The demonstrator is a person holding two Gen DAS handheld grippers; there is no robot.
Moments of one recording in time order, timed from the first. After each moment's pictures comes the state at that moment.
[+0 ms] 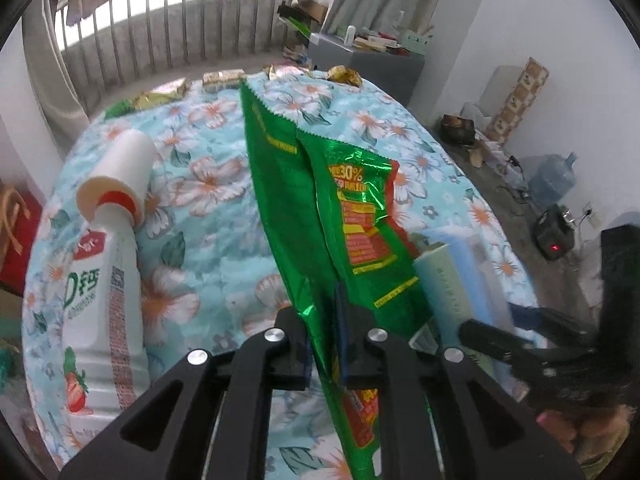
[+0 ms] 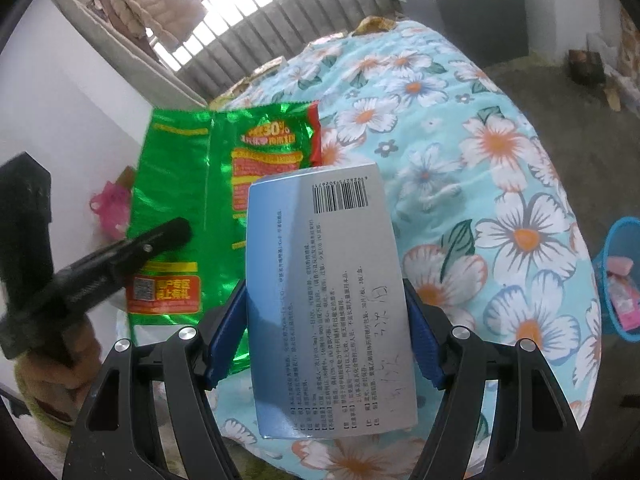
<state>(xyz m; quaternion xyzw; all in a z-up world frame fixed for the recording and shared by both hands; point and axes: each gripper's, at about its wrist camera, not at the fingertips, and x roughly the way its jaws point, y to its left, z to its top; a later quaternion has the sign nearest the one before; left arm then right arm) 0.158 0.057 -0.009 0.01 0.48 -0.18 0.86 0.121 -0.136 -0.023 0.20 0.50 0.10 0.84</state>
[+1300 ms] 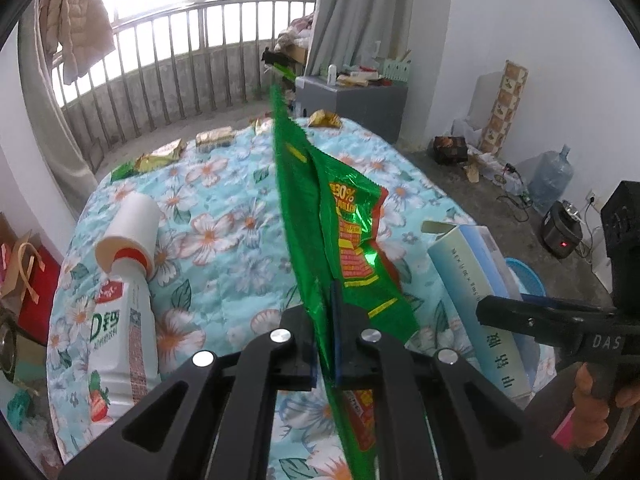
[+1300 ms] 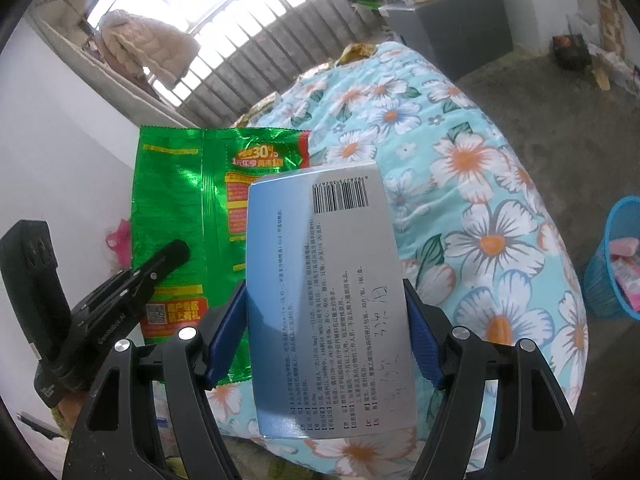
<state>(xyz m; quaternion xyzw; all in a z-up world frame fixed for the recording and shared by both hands) 0.134 0.044 0.015 0.05 0.39 -0.19 0.90 0.110 -0.158 0.000 0.25 0.46 0.09 0.84</state>
